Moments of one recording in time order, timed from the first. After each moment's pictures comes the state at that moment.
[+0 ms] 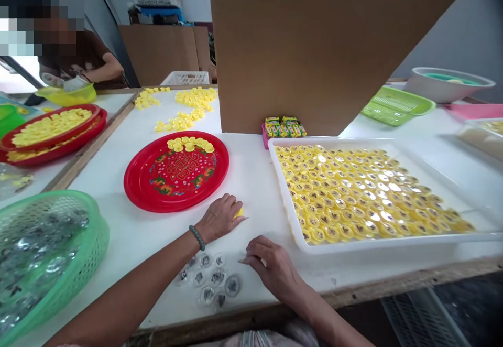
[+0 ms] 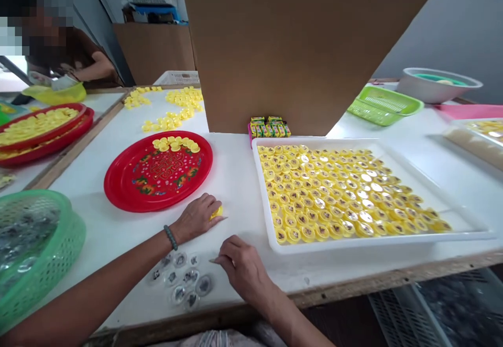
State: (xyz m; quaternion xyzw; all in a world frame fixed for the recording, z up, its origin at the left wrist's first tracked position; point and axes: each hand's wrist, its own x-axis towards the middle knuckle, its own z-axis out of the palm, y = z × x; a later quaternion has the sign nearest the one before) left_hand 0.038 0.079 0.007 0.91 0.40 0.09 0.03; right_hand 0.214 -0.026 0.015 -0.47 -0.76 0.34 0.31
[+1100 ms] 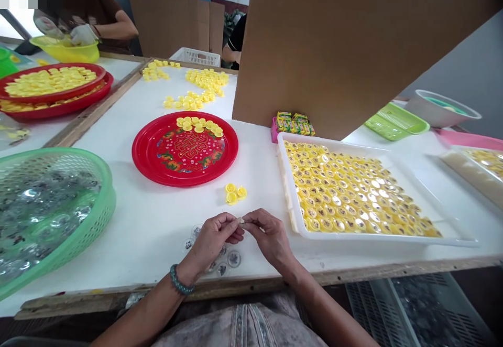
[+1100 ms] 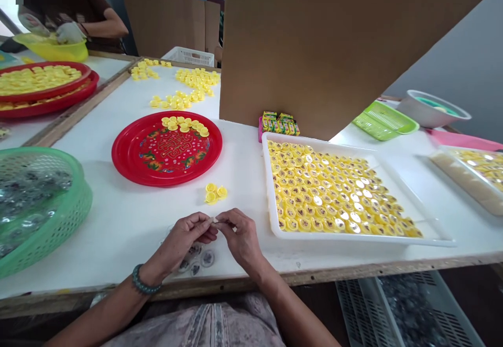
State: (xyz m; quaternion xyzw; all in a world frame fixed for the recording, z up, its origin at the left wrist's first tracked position) left_hand 0.029 -0.026 0.026 0.38 0.48 0.38 0.69; right_hand 0.188 -0.015 0.027 -0.50 -0.67 0.38 0.39
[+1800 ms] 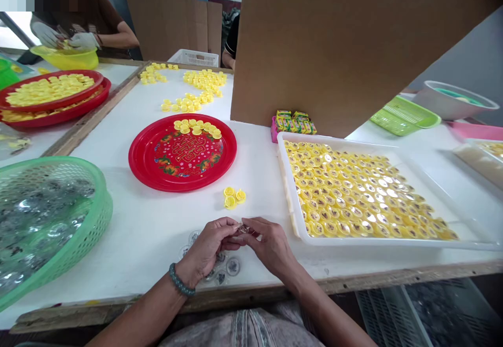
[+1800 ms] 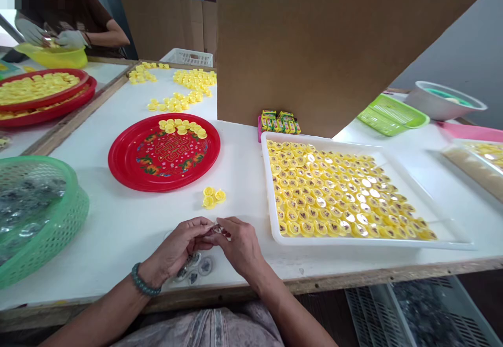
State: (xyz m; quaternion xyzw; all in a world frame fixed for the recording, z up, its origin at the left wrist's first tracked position) left_hand 0.033 -0.016 0.030 0.28 0.47 0.34 0.76; right_hand 0.195 -0.013 0.035 -0.52 -0.73 0.35 0.28
